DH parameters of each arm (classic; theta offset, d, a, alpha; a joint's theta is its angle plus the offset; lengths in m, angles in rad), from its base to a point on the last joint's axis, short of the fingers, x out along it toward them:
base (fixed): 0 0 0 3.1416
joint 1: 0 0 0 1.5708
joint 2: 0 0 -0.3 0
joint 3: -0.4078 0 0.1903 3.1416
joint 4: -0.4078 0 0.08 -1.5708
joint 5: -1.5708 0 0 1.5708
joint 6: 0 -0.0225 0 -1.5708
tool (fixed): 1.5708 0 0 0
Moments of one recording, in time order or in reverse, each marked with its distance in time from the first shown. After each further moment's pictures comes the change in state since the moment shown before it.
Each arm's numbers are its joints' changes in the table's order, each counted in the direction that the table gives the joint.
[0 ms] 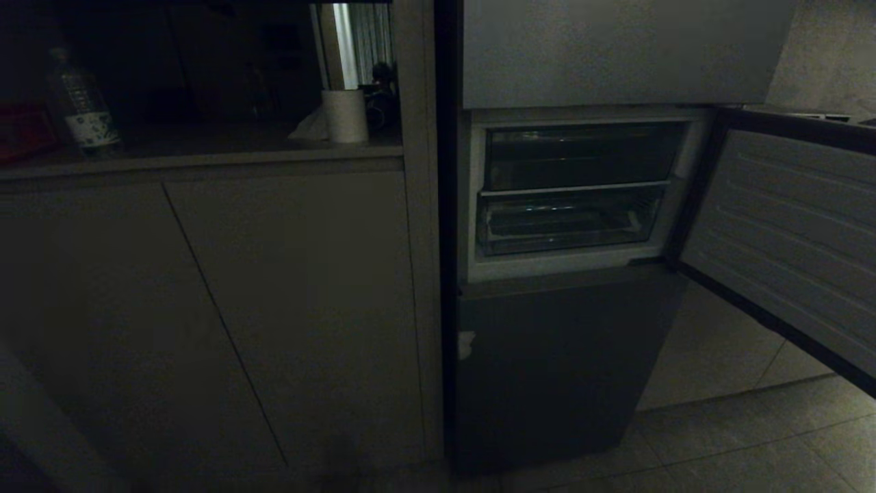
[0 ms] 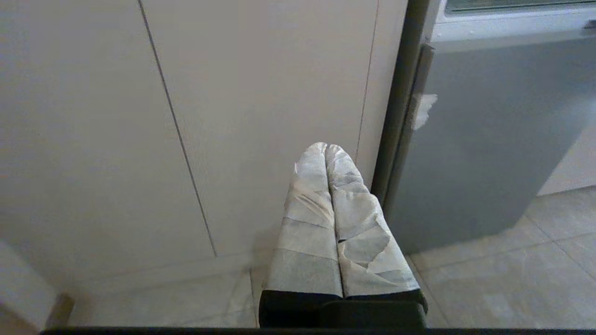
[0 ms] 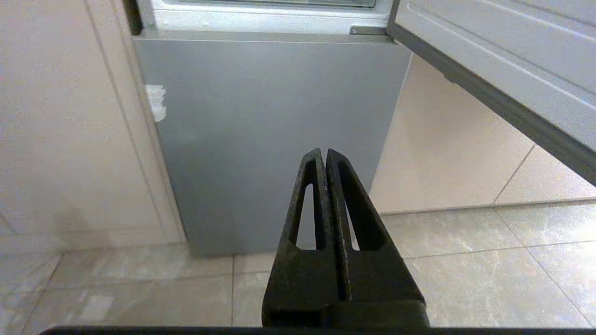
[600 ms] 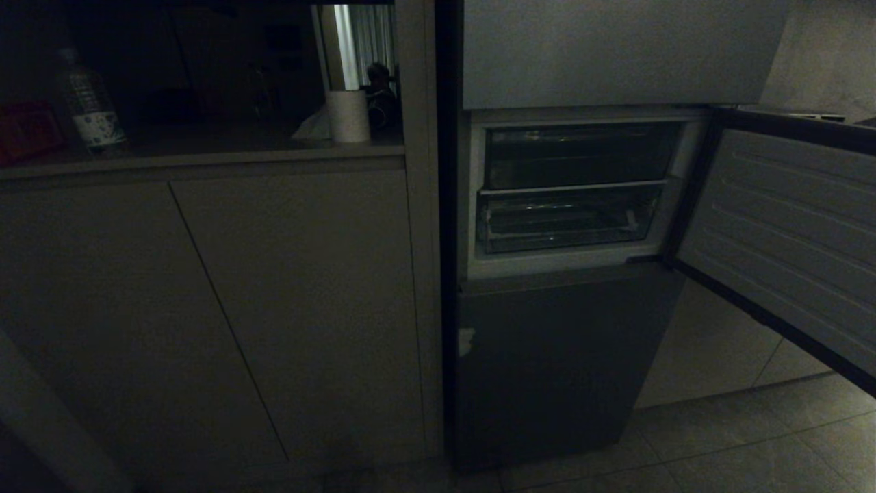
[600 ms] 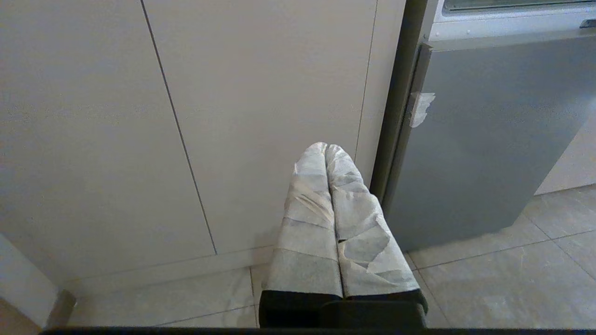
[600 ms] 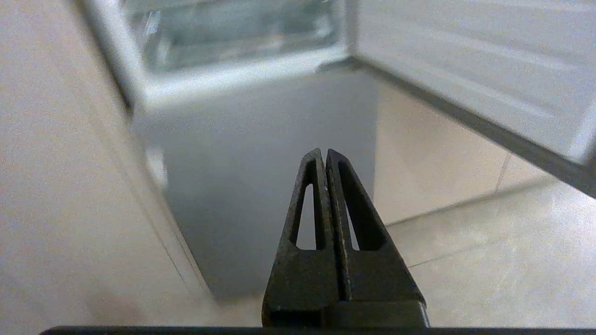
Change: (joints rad) left arm 0.000 0.000 0.000 0.000 0.000 0.000; right arm 0.002 0.058 -0.169 -0.040 -0.125 -0.175
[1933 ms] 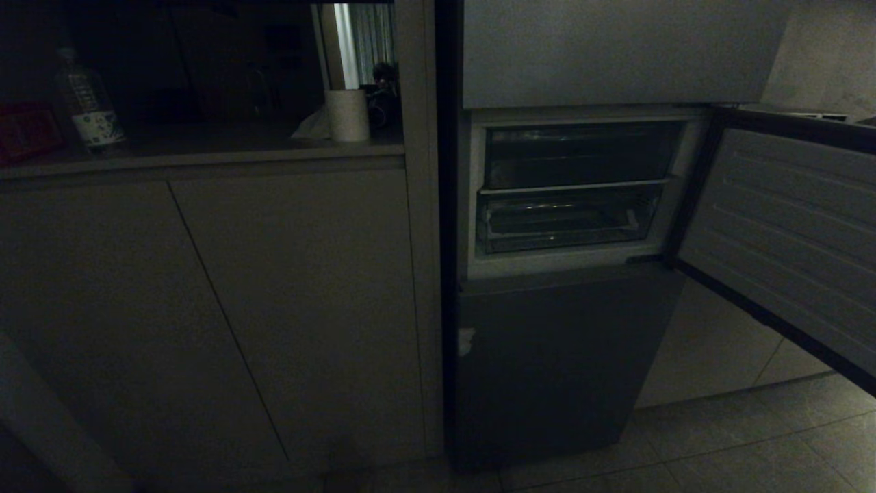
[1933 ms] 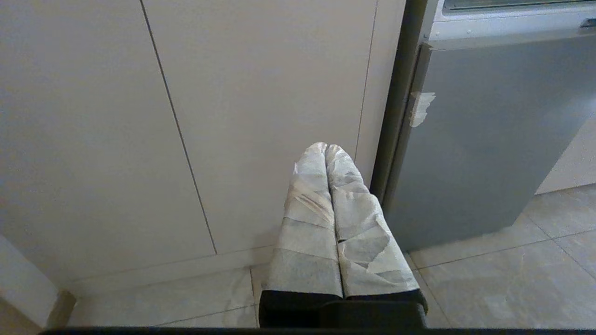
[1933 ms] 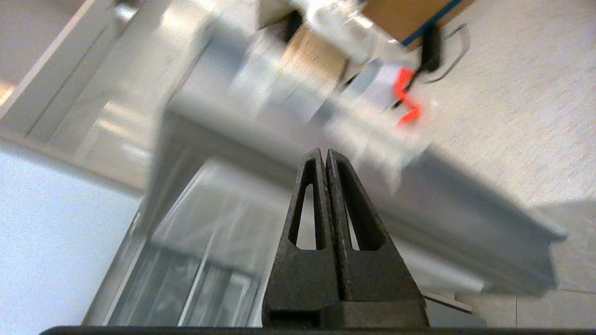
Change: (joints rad) left arm 0.000 0.000 0.000 0.000 0.000 0.000; right arm 1.303 1.235 -0.503 0.676 0.544 -0.867
